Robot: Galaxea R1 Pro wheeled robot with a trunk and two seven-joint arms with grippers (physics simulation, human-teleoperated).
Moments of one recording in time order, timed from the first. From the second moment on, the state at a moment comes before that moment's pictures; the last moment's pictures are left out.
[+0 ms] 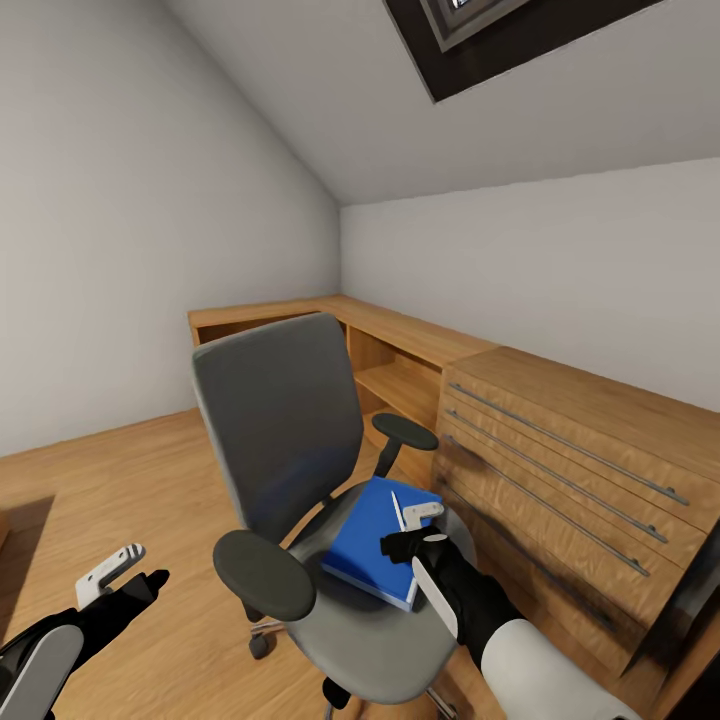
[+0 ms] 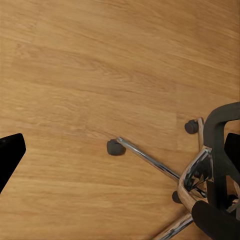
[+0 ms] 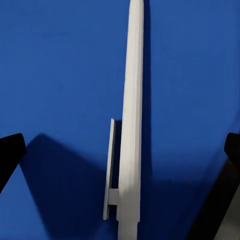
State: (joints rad) left arm -0.09 0.22 0.14 -1.60 0.99 0.63 0.66; right arm -0.66 0.14 0.34 -0.64 -0.17 0.43 -0.16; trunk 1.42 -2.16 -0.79
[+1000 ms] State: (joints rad) left arm -0.09 0.22 0.14 -1.60 0.99 0.63 0.66; right arm -0.66 0.14 0.33 -0.64 -0.18 0.43 -0.16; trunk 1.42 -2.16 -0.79
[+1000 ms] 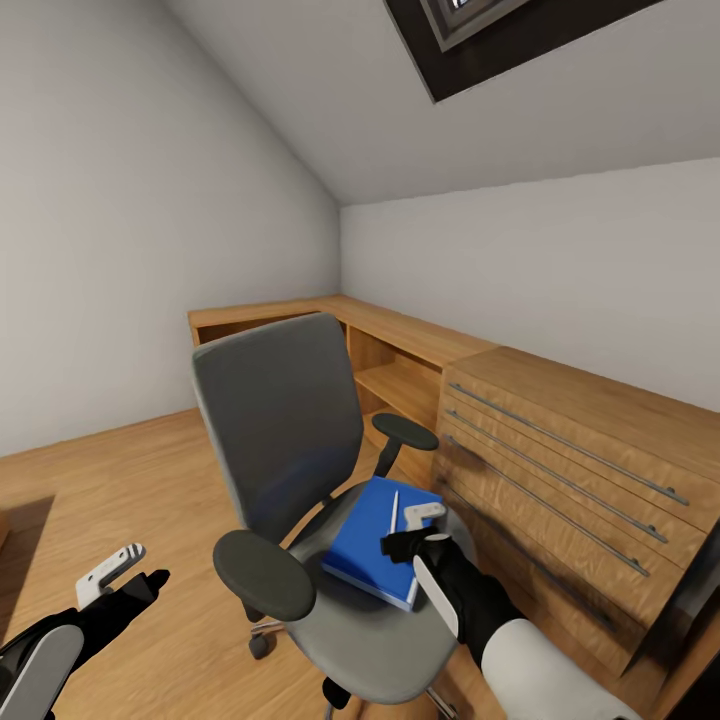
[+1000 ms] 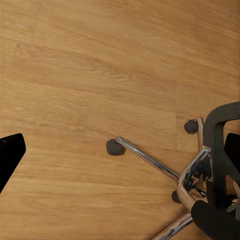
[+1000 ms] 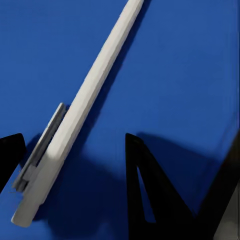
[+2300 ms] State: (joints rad) left arm -0.09 0.22 0.14 -1.59 0.99 0.63 0.66; right arm -0.66 0.14 0.27 -0.65 -0.18 0.44 -0.20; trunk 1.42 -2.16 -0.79
